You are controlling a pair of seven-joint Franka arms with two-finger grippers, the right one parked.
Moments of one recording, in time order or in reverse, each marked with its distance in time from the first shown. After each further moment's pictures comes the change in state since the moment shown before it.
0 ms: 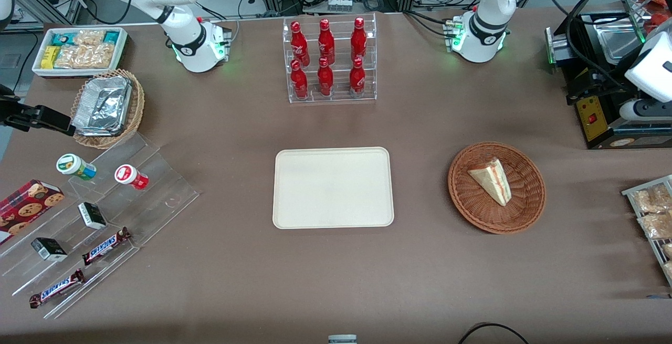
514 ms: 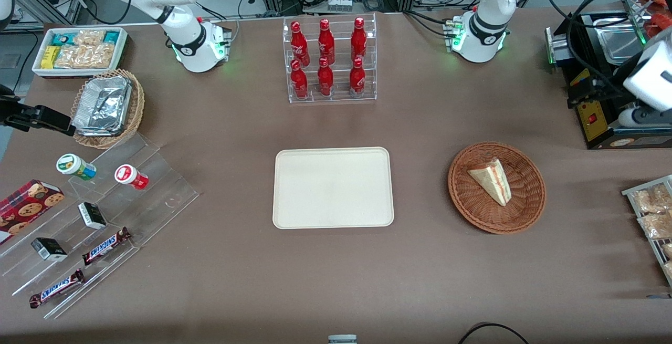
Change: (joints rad) arm 0.003 0.048 0.008 -0.010 0.025 0.007 -0.005
